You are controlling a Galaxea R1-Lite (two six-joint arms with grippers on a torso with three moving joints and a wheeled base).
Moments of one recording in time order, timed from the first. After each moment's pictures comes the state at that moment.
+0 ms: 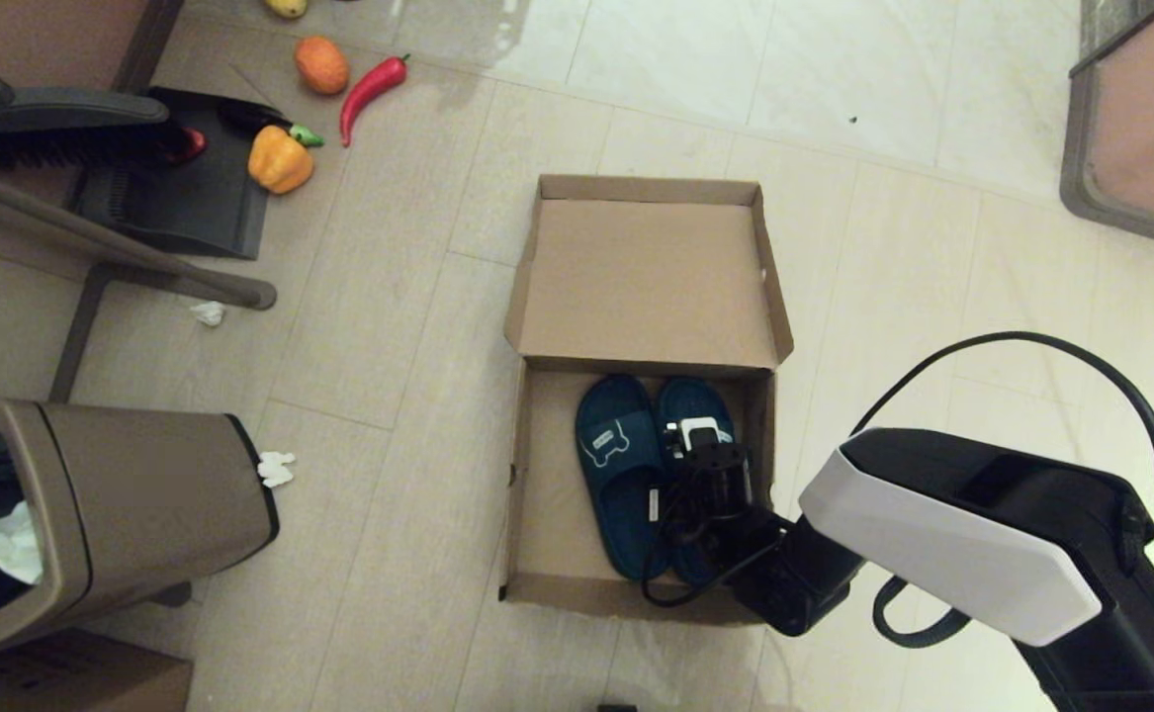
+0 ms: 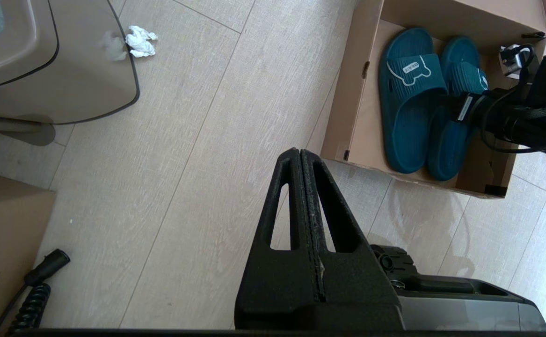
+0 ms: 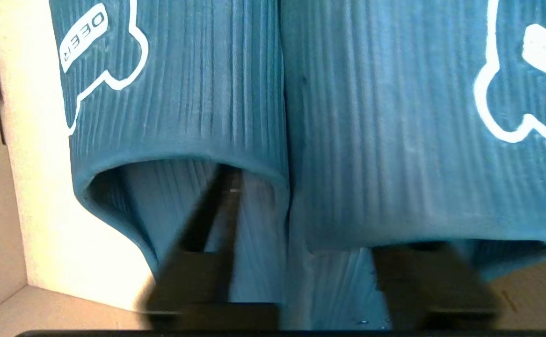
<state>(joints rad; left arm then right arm) 0.00 0.00 0.00 0.01 0.00 -0.23 0.55 2.51 -1.17 -1.05 -0.37 0.17</state>
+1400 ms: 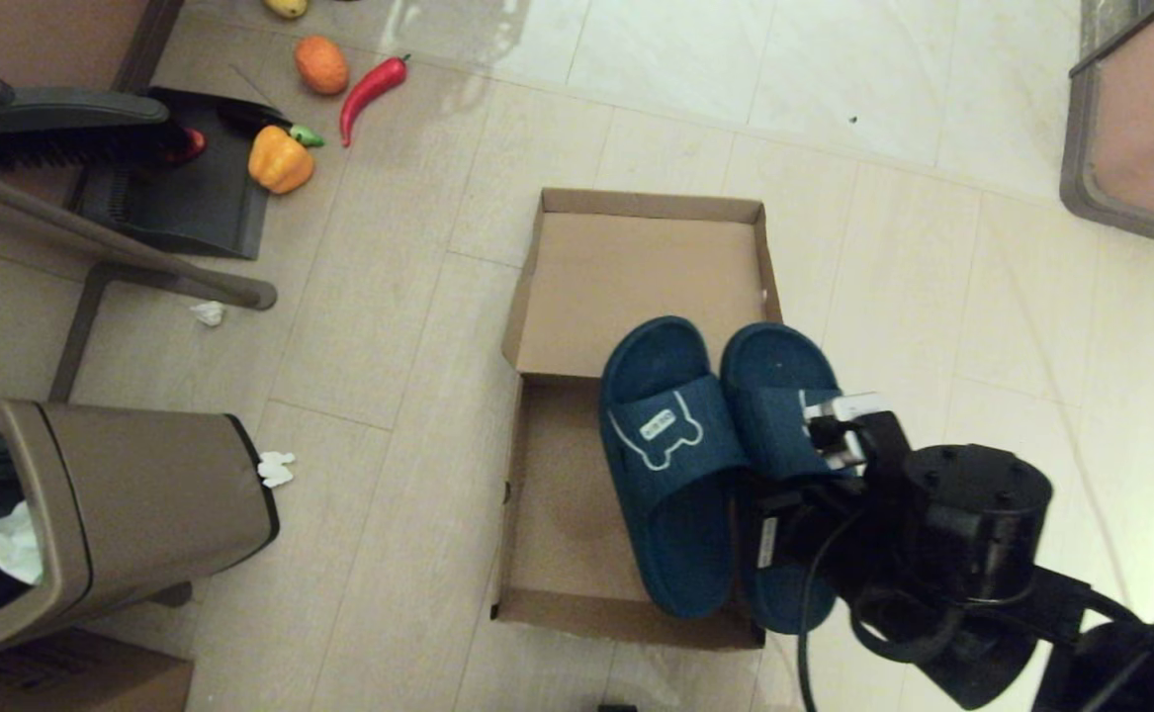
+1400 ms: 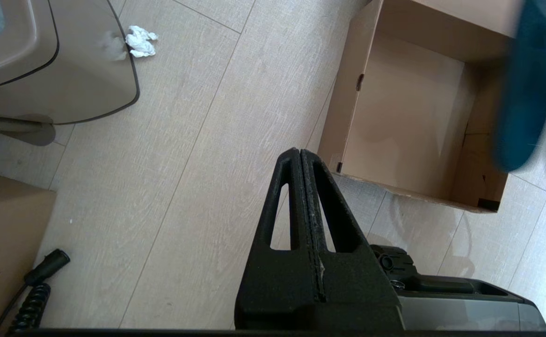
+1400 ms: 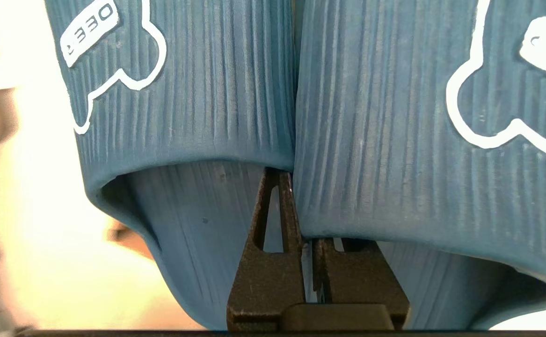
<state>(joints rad) 0.00 0.00 0.00 0.01 0.00 -0.23 0.68 1.76 -0.46 -1.13 -0.38 0.15</state>
